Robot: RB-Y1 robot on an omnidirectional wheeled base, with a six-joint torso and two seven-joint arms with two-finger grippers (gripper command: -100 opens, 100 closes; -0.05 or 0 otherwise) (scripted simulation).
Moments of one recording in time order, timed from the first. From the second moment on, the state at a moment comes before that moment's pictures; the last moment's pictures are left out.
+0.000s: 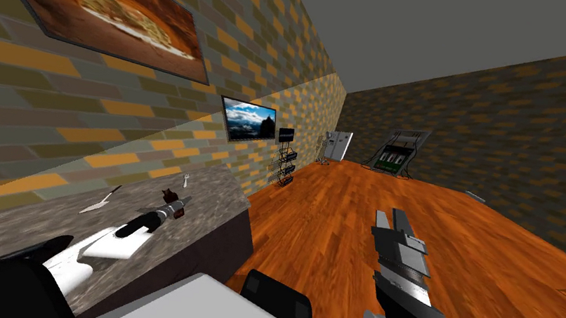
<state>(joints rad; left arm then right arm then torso) 0.46 0.74 0.39 -1.35 0.22 0.09 -0.61 0.52 0.01 -0.03 -2.25 -0.06 -0.45 0.11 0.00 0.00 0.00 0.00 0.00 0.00</state>
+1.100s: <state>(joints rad) 0.46 0.78 0.49 -1.13 0.53 0.00 -0.86 0.52 0.01 -0.03 -2.25 -0.06 -0.45 0.11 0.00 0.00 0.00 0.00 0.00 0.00</state>
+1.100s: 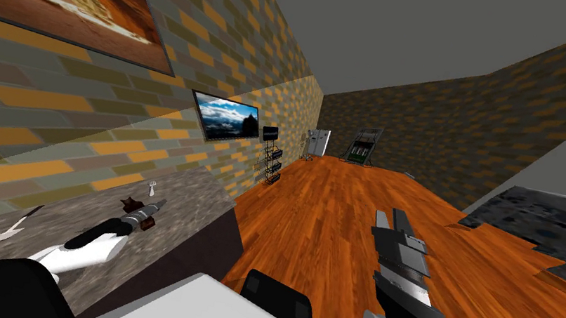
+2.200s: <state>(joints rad) 0.46 0.80 0.54 -1.01 0.74 -0.05 -1.02 0.52 0.01 -0.03 -2.25 -0.06 -0.45 0.11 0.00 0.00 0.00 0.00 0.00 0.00</state>
